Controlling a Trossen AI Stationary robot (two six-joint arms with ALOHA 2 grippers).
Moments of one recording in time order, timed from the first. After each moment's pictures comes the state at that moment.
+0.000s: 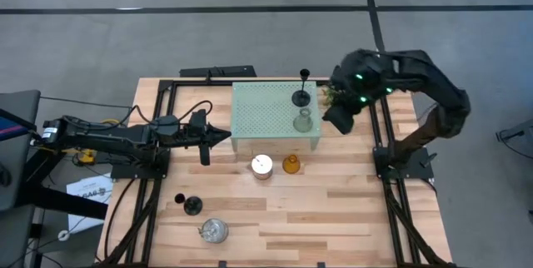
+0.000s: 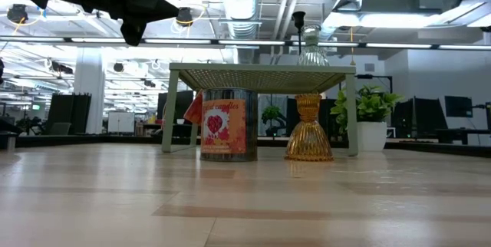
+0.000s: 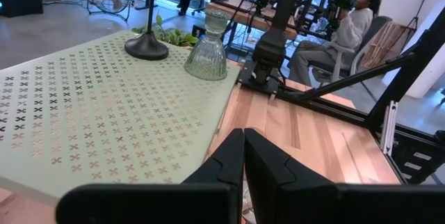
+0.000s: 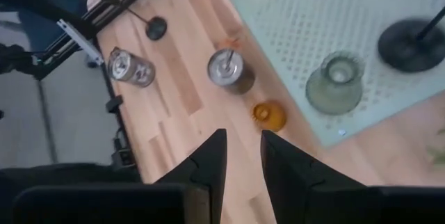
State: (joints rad) left arm -0.01 0.62 0.40 0.23 -0.16 -0.24; right arm -0.10 1.49 2.11 -1.54 -0.11 0.47
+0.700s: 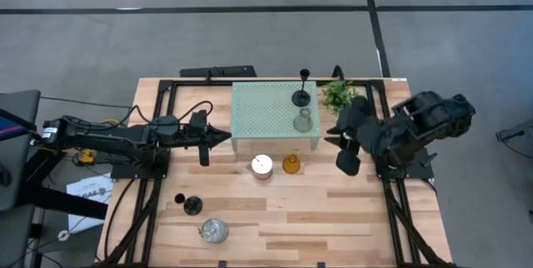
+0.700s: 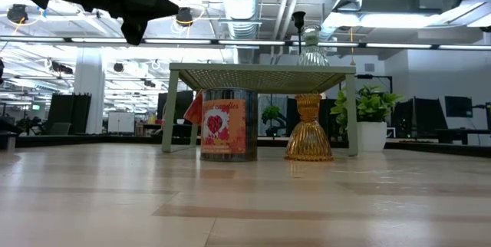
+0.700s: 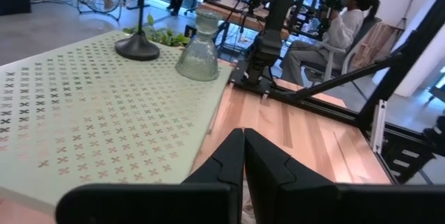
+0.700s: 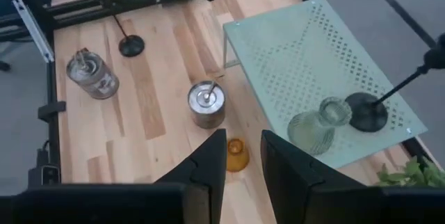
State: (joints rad) left arm -0.01 0.62 0.40 0.24 -0.13 -0.24; right arm 0.45 1.52 2.07 -1.50 0.54 0.59
